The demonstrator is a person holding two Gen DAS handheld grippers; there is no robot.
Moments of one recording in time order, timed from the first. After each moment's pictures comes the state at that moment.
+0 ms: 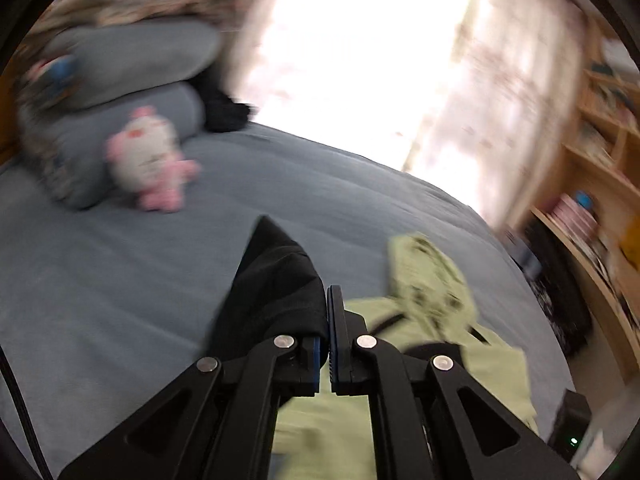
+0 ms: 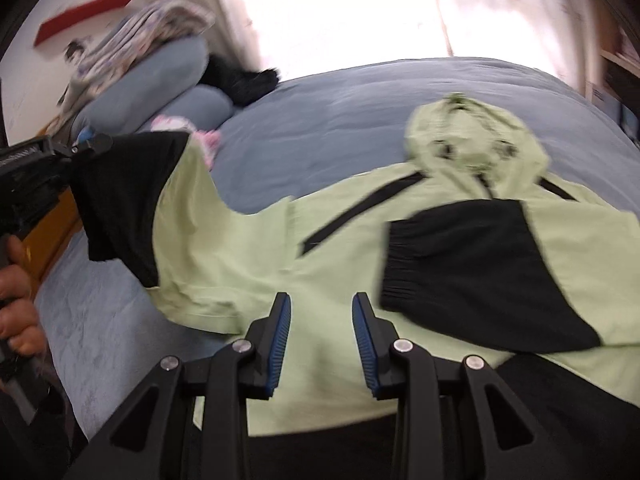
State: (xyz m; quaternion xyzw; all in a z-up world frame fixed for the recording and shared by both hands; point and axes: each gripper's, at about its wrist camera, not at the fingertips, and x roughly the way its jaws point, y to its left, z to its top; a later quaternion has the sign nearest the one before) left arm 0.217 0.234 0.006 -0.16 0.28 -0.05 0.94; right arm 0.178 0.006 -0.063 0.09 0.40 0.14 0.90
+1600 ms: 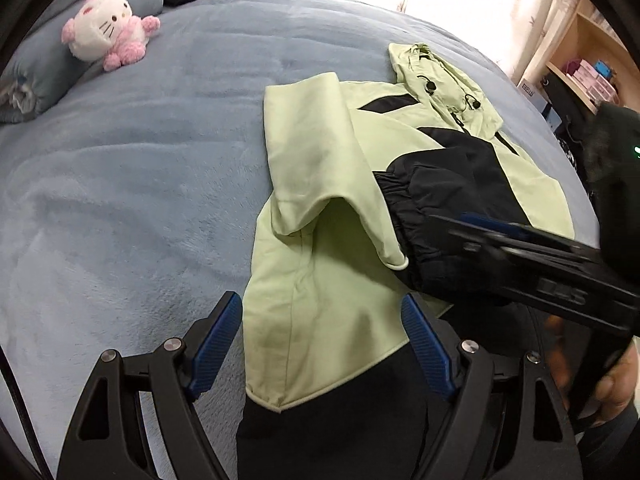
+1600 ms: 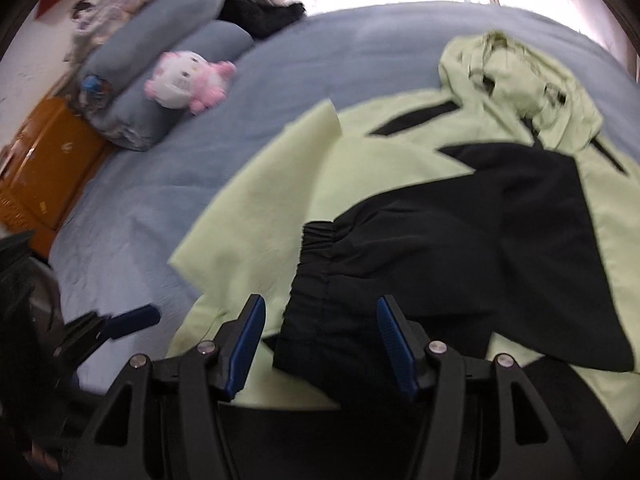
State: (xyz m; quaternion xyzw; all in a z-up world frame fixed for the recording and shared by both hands) left arm 0.164 0.176 -0.144 -0.09 0.51 -0.06 0.85; right arm 0.224 0.016 -0.122 0.06 0.51 0.23 0.83
